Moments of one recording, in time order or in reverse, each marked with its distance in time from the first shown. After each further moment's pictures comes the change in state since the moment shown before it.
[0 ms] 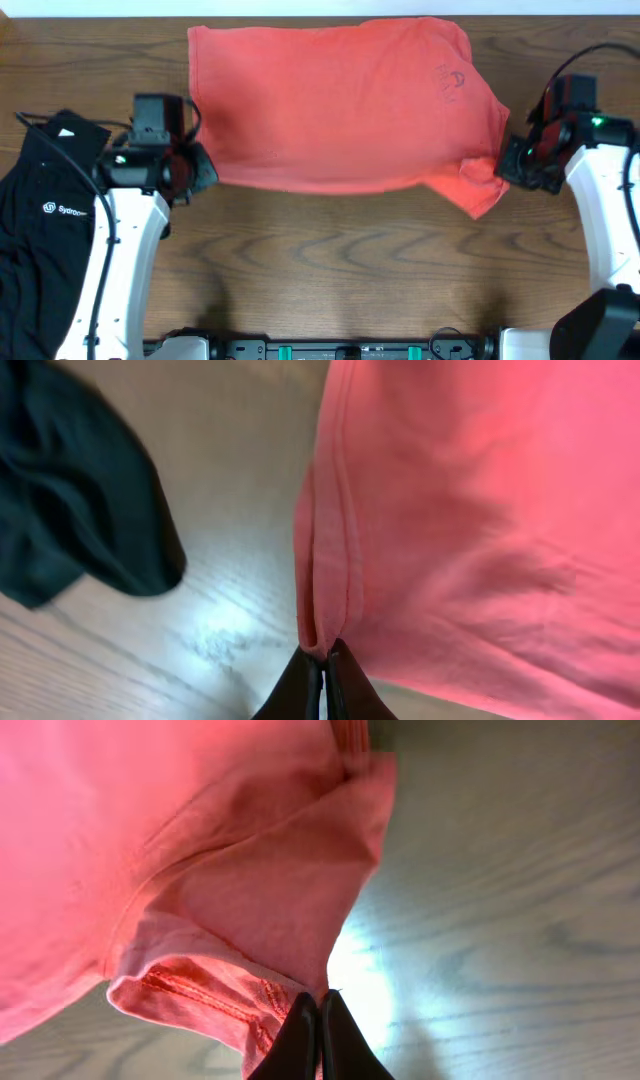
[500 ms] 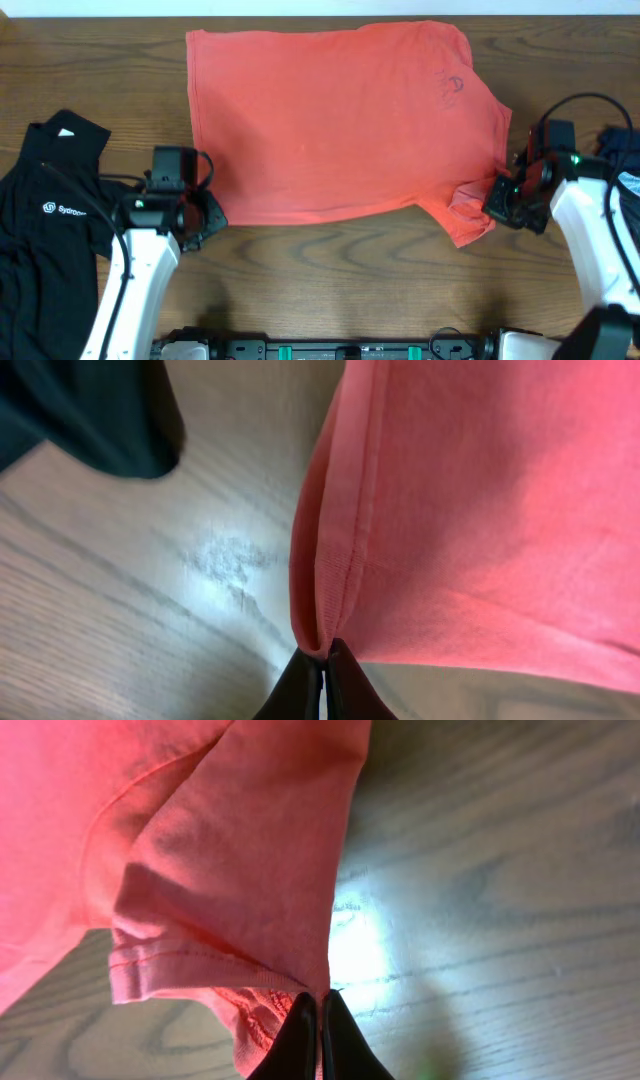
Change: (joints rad) left arm -0.022 -0.150 -0.304 0.036 0.026 -0.078; right arm 0.000 -0.119 -0.286 0.084 -0.010 0.076
